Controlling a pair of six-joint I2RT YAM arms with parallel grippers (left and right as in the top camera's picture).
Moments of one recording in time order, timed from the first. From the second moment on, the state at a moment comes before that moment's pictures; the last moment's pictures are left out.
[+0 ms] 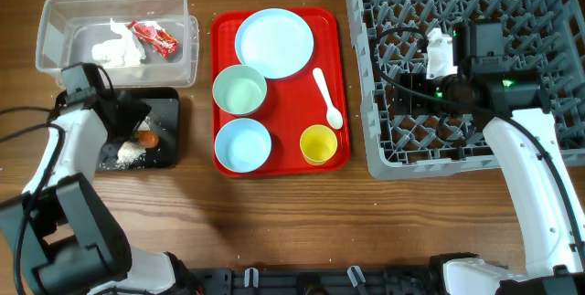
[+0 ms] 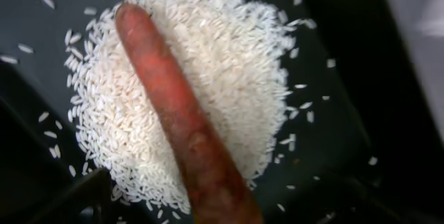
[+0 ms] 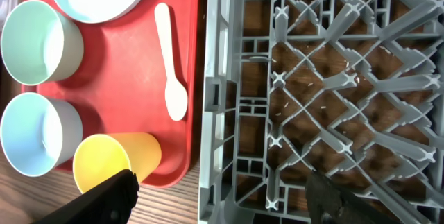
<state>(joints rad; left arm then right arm) 0.35 1.66 1.00 -0.62 -0.05 -0.67 0.09 1.41 1.29 -1.00 -0.23 0.07</state>
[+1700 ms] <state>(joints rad) 0.12 1.38 1.26 -0.86 0.03 -0.34 0.63 2.07 1.29 -0.12 -0.20 0.73</state>
